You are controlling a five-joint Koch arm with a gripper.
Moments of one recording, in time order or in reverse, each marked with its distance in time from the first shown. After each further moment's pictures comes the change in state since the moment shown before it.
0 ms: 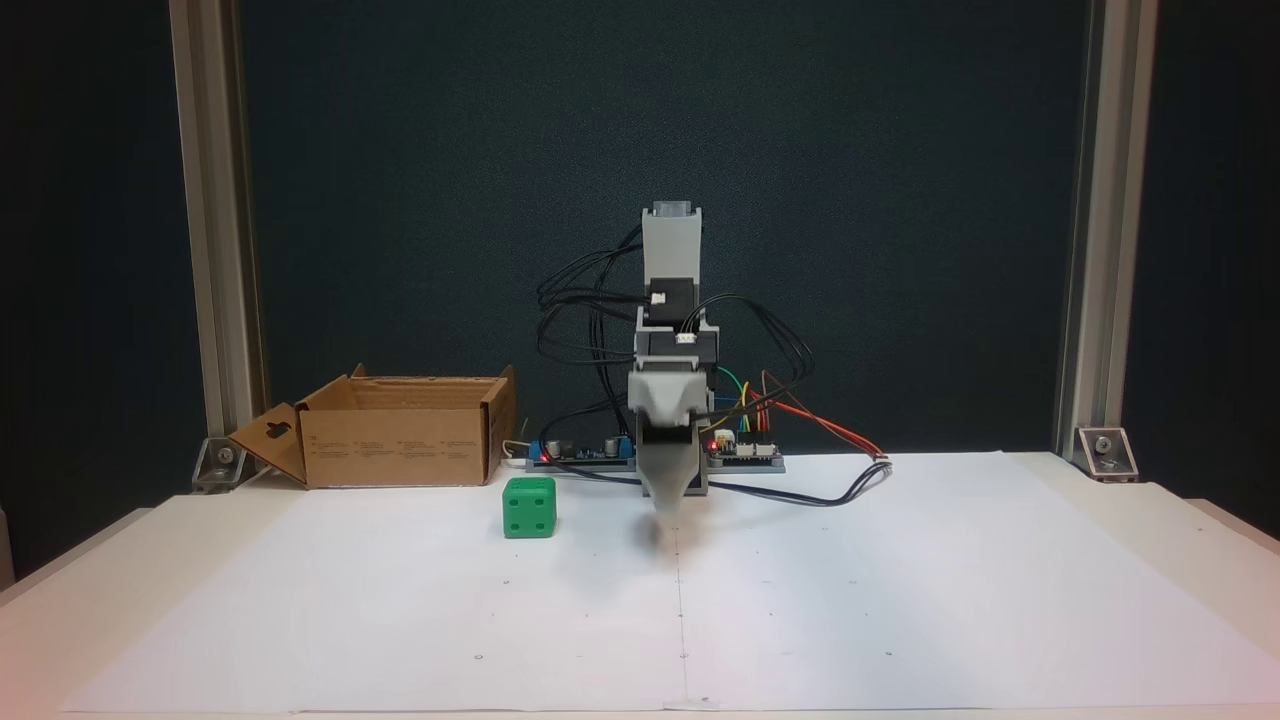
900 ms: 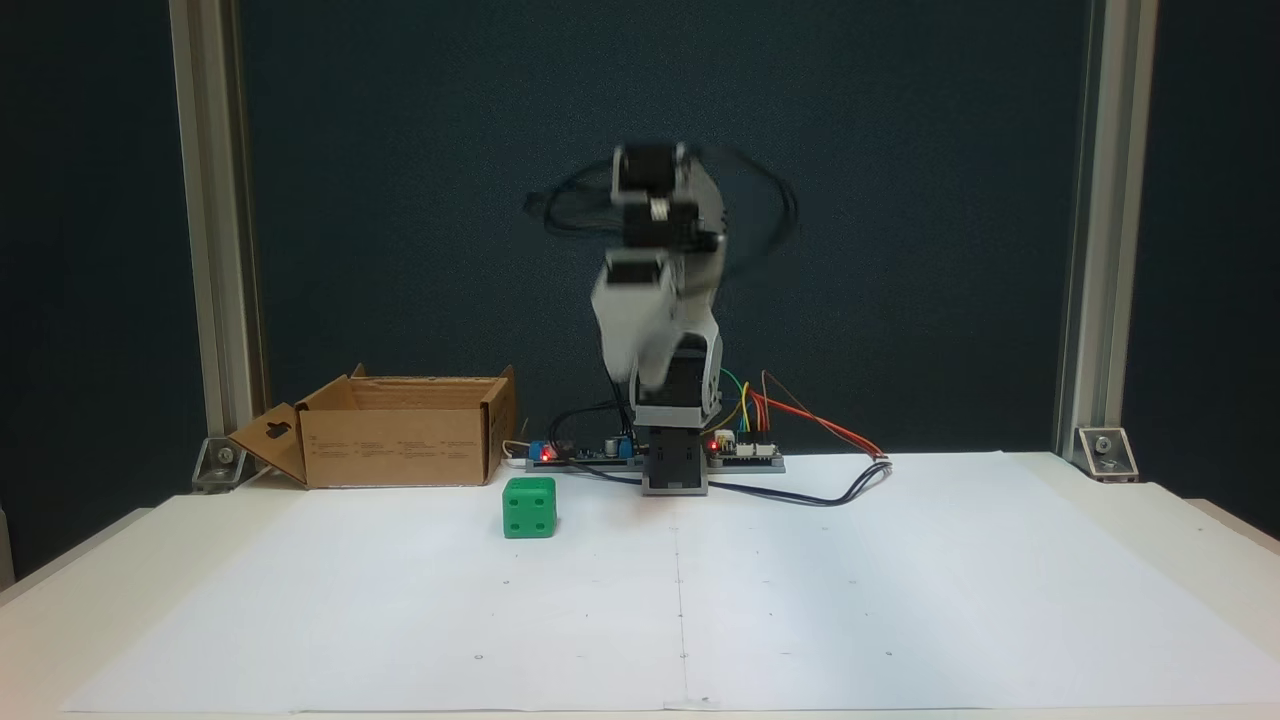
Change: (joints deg) arm 15.1 -1.8 -49.9 94.9 3.6
